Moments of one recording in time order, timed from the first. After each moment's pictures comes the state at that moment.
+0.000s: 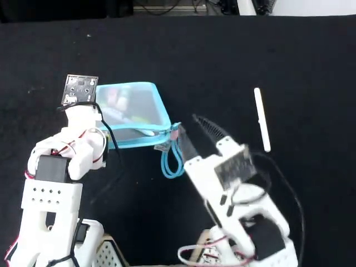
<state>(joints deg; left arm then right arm) 0.1 -54.8 43.9 70.5 -1.0 -23.2 -92.5 66.2 48.5 11.2</state>
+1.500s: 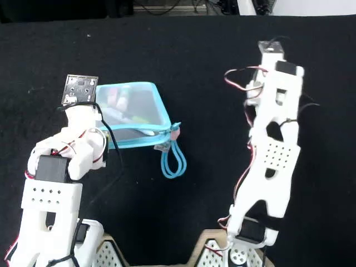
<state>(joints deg) 0.1 -54.8 43.9 70.5 -1.0 17.1 60.7 -55.1 83.3 14.6</state>
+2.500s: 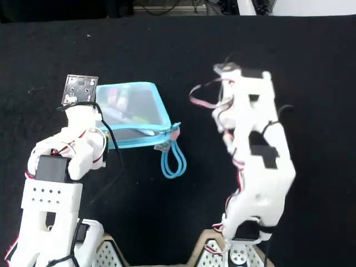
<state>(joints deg) 0.1 -54.8 43.9 70.5 -1.0 2.1 22.0 4.3 77.6 18.2</state>
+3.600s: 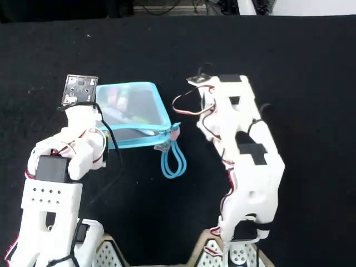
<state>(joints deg) 0.1 -54.8 43.9 70.5 -1.1 -2.6 30.8 -2.9 82.2 27.4</state>
